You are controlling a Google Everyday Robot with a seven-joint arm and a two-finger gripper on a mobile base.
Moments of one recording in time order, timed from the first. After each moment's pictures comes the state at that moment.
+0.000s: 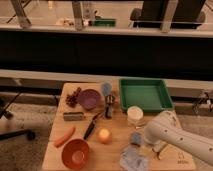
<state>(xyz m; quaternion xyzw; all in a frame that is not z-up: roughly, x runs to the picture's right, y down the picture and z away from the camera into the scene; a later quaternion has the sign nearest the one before) 0.206 0.292 0.779 -0.31 -0.02 0.12 0.94</state>
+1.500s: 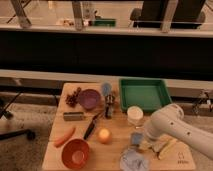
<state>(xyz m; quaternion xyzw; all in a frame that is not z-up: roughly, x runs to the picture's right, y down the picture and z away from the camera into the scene) 0.195 0.249 0.737 -0.31 -0.07 0.10 0.94</state>
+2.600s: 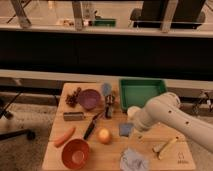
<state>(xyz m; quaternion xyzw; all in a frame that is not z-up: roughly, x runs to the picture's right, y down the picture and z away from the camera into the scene) 0.126 0.188 0.705 -0.28 -0.15 0.06 0.95</state>
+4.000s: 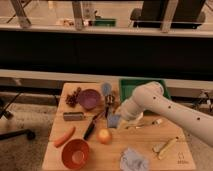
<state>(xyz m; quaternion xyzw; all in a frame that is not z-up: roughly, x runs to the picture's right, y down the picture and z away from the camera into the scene) 0.067 0.150 0.731 -0.29 -0.19 0.03 0.94</state>
